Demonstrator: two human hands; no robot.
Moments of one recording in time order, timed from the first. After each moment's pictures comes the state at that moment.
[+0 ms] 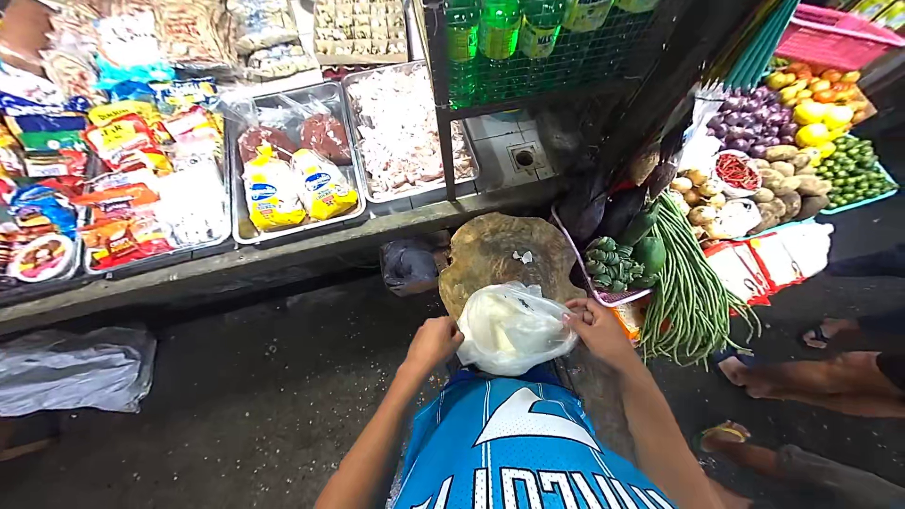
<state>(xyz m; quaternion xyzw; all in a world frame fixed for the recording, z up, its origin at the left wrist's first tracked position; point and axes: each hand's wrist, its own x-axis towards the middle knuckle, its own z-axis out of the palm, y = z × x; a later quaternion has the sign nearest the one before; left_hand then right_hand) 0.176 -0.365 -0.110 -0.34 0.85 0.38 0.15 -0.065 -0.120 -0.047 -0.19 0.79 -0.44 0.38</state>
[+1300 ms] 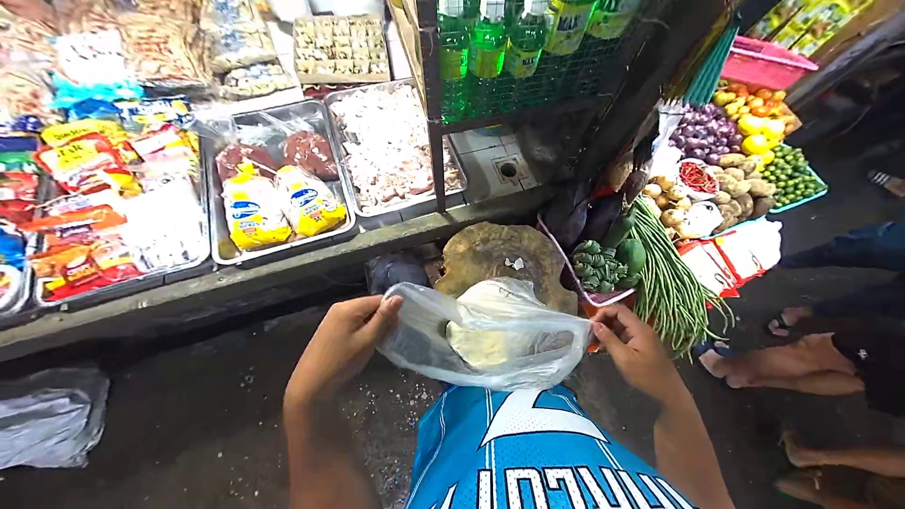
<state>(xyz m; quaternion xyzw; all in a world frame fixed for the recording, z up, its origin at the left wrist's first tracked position) 0.245 -0.450 0.027 -0.25 0.83 0.47 -0.15 -0.038 -0.092 0.015 -0.34 0.79 -0.47 0.20</state>
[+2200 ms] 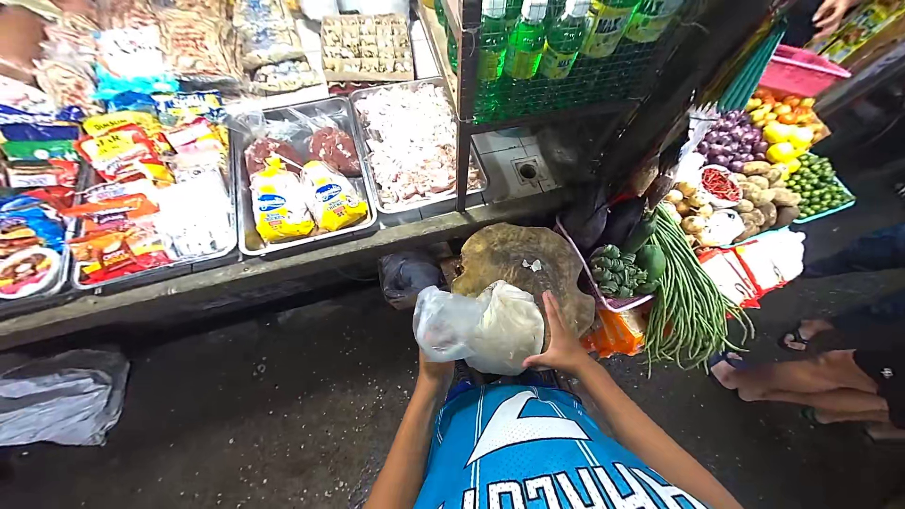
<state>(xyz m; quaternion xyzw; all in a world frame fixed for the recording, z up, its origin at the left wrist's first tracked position) 0.222 -0.335 -0.113 -0.37 0.43 0.75 -0.34 -0.013 -0.164 -0.142 -0.48 0.78 -0.35 0.18</state>
